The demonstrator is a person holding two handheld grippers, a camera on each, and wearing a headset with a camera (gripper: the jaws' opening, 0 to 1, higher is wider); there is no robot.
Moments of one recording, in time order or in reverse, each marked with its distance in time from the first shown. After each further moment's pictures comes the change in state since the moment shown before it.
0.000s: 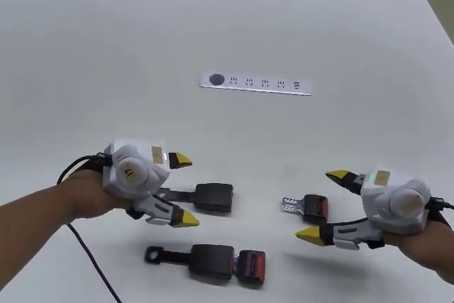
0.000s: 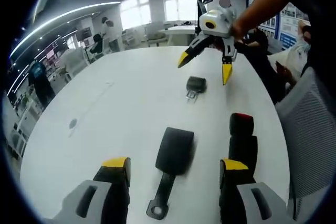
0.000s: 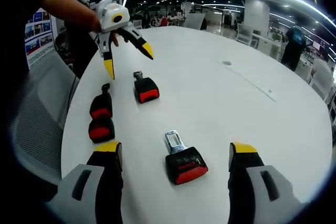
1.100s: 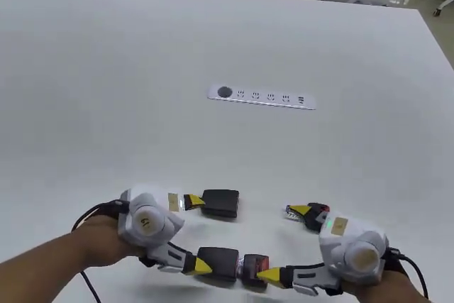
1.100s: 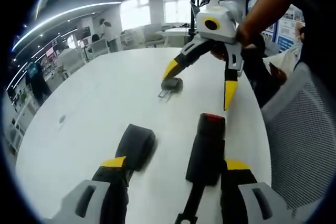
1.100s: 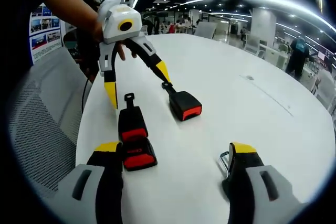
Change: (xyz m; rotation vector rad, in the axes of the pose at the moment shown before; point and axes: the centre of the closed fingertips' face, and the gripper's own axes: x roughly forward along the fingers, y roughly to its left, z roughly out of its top) left arm -0.006 -0.067 -0.003 -0.031 -0.026 -0.005; right arm 0.020 0.084 0.032 -0.063 -0.075 0.013
